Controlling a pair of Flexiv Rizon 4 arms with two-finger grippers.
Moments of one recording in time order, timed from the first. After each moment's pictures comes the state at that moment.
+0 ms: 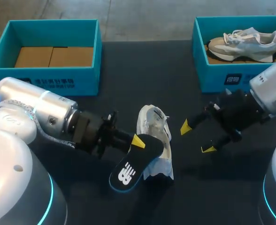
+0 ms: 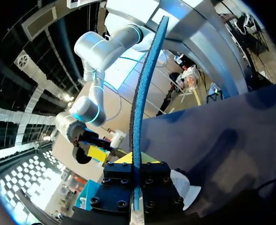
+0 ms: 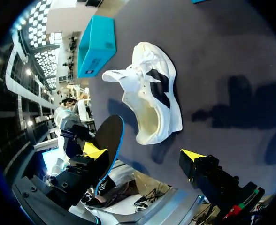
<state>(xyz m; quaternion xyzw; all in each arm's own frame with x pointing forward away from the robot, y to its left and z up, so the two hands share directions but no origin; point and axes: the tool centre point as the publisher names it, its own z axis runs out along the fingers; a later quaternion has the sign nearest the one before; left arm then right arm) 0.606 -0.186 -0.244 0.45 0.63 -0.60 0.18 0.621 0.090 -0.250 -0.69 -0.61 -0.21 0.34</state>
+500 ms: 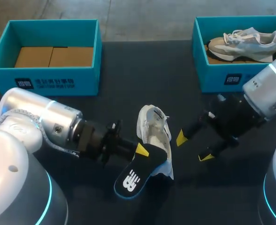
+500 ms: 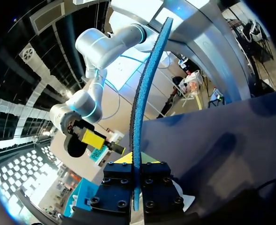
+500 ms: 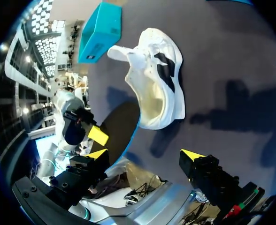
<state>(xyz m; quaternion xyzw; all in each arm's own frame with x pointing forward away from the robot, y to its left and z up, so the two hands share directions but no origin) 0.596 -0.194 -0.265 0.43 0.64 -0.61 0.16 0.590 0.103 -0.250 -0.65 -0.65 -0.19 0.34</state>
